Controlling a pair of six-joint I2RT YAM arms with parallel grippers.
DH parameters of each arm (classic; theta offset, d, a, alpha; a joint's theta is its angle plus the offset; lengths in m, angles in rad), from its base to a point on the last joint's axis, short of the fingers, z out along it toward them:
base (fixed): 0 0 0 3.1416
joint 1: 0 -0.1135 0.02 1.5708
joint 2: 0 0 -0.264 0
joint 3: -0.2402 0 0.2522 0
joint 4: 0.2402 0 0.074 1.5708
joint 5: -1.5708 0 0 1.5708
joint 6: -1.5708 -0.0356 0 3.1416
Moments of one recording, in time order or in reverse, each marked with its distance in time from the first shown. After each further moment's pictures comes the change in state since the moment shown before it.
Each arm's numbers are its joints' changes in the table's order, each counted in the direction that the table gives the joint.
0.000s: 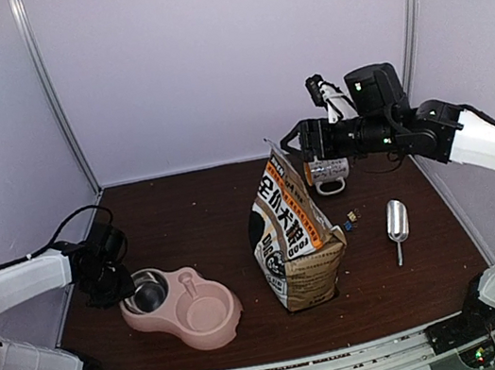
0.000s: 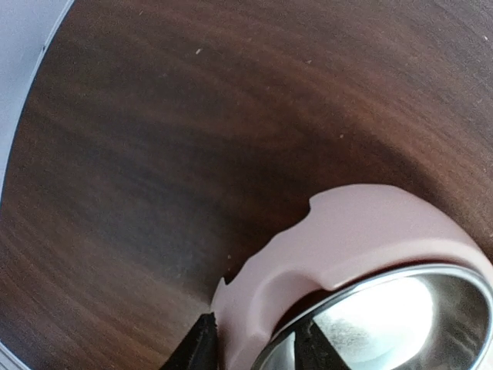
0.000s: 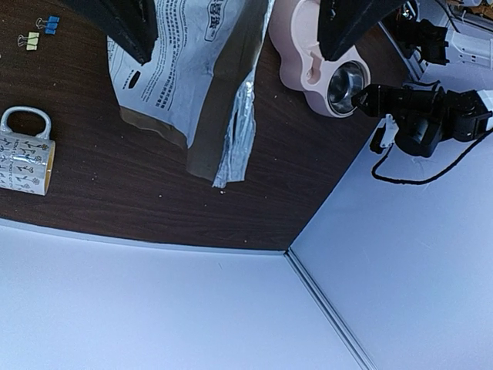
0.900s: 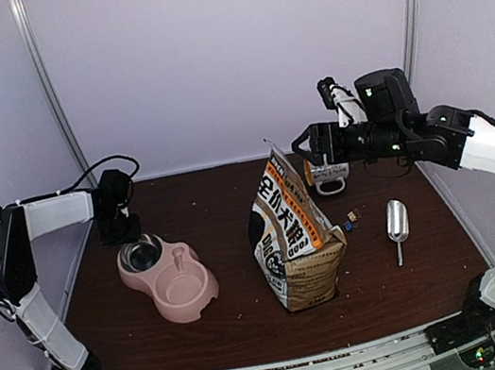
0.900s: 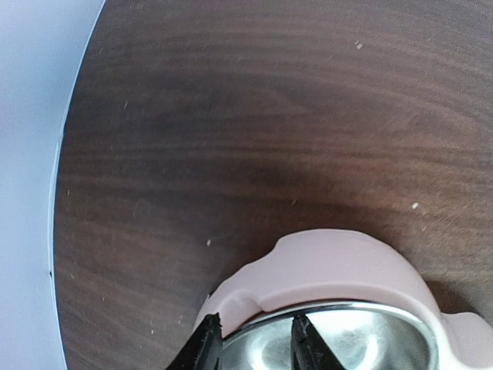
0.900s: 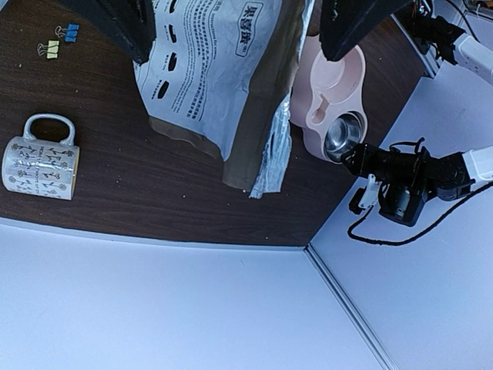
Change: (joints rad) left arm -0.126 0.501 -0.514 -0.125 0.036 -0.505; right arm 0.000 -0.060 0.065 0.005 -0.069 0.011
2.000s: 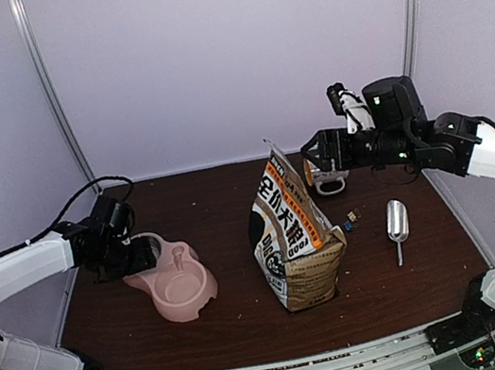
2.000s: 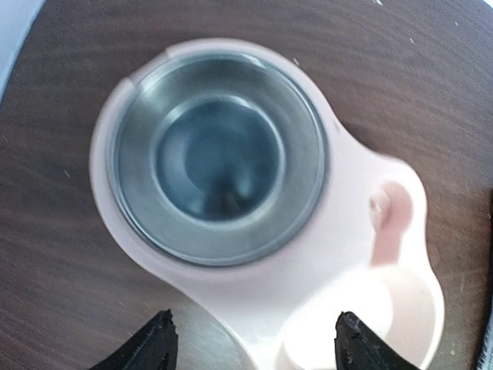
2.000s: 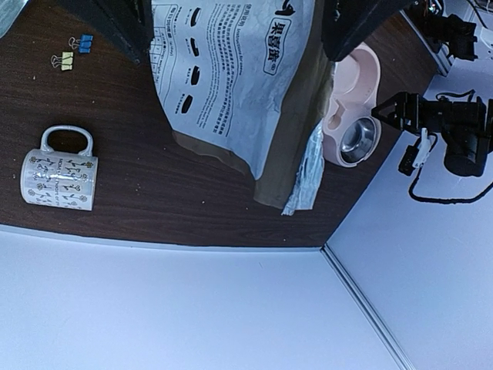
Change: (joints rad) left arm 0.204 -0.437 0.330 0.026 -0.121 0.300; right arm 0.000 -0.055 0.064 0.004 -0.050 -0.004
